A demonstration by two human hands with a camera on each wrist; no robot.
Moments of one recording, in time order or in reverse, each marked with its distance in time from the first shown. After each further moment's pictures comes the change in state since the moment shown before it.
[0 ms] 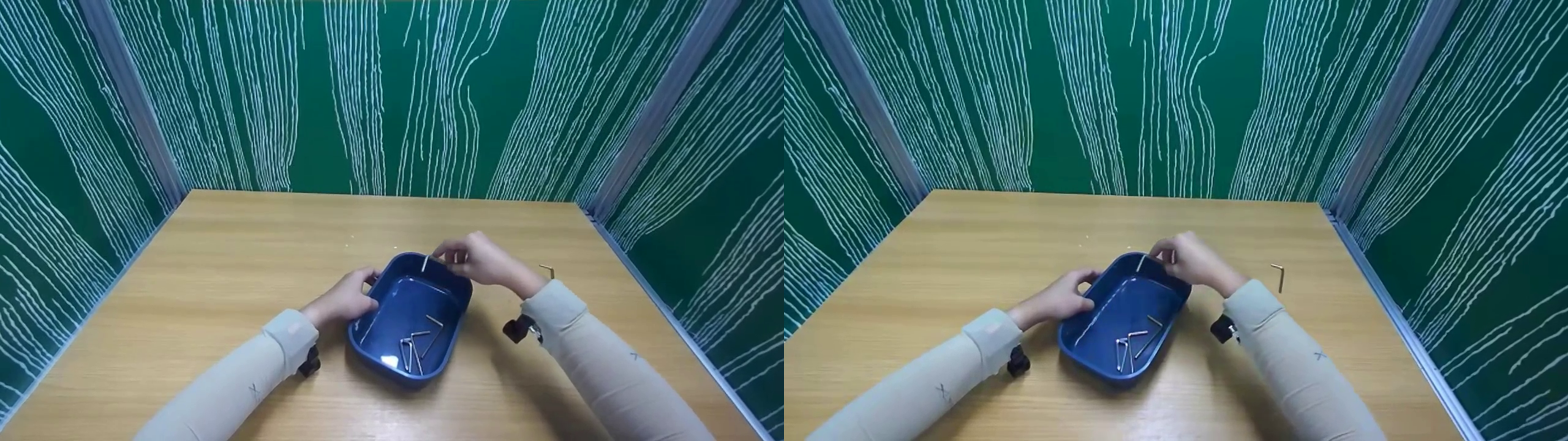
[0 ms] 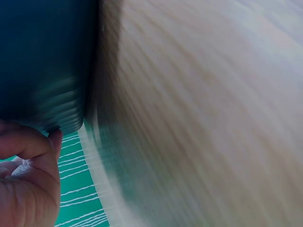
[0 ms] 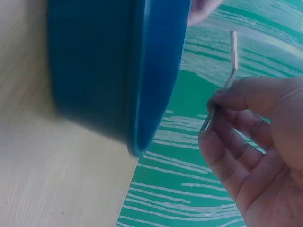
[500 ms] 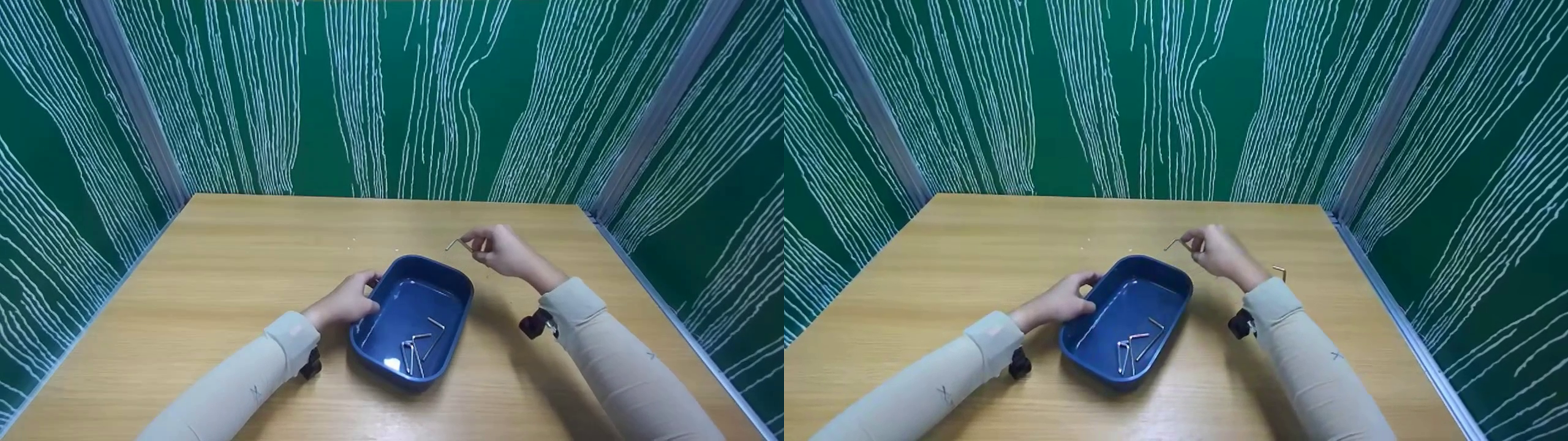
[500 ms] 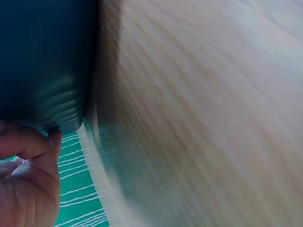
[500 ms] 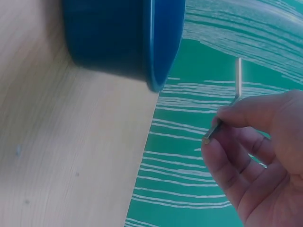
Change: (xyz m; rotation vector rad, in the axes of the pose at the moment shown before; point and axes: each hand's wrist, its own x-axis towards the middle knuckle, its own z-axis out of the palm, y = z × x) left_hand 0.000 0.001 -0.002 0.028 -0.002 0.040; right_hand -0.010 0.038 -0.017 0.075 0.142 0.168
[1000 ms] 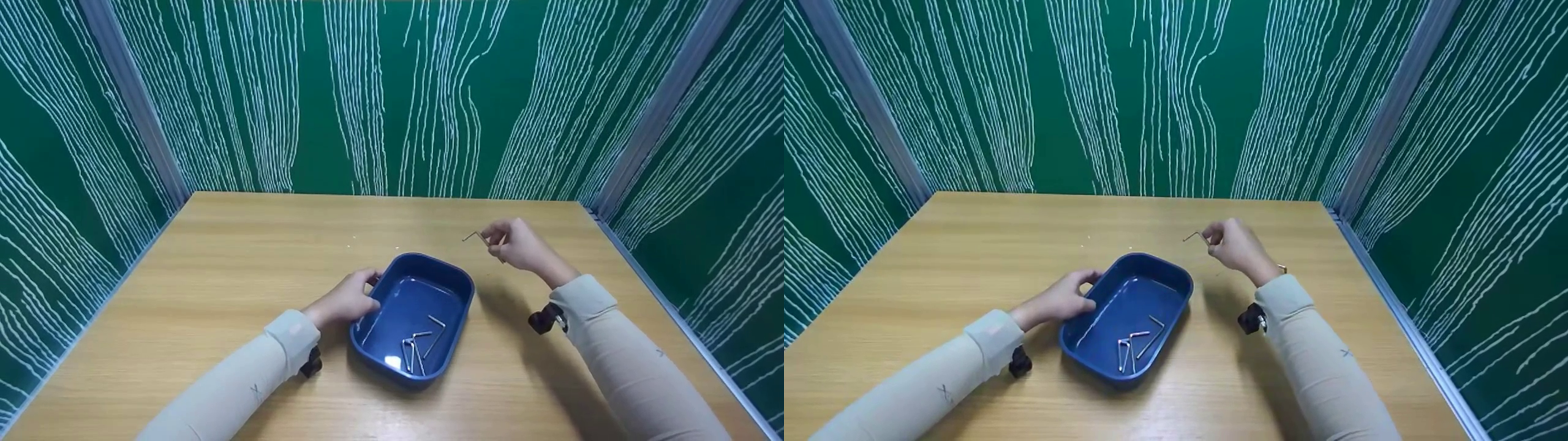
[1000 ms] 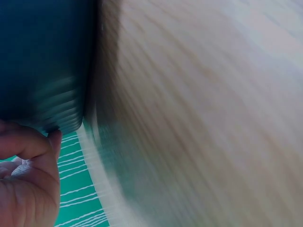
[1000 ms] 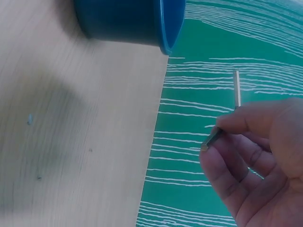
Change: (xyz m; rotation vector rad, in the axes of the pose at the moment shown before) left_hand 0.000 -0.001 0.001 -0.029 -0.012 -0.011; right_hand -0.004 0.023 -0.013 0.073 0.022 0.186
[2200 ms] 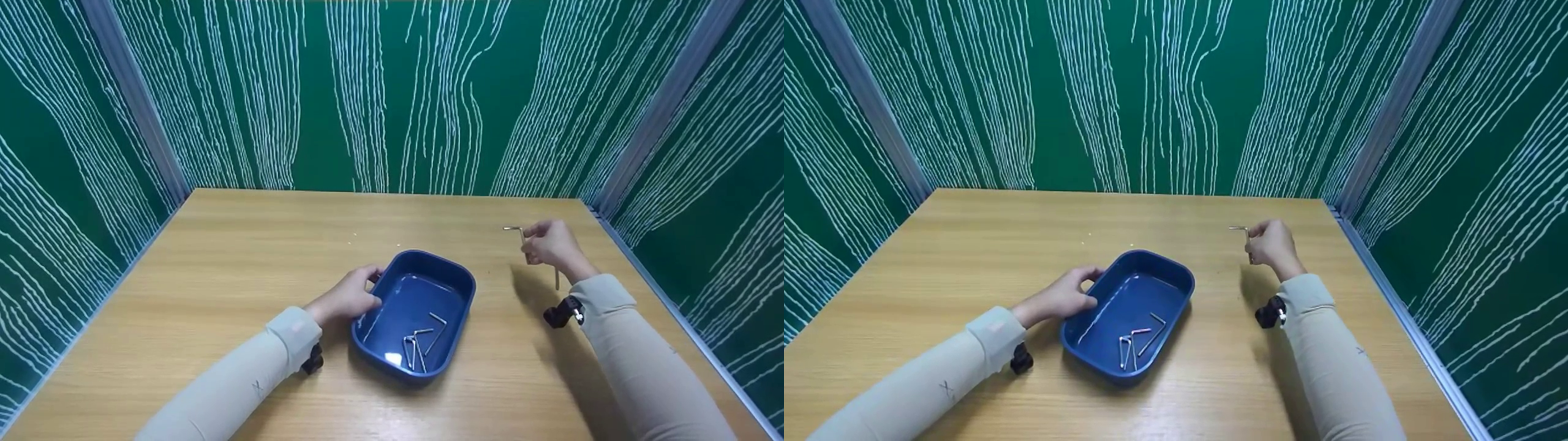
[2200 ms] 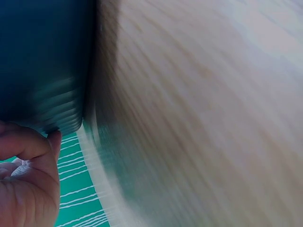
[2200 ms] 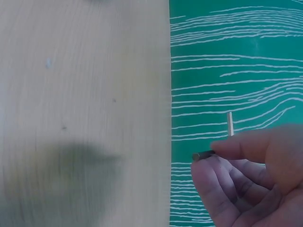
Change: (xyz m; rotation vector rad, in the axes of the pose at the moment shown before) left_hand 0.000 0.003 0.000 0.046 0.006 -0.011; right_hand -0.011 0.048 -0.025 0.266 0.115 0.422
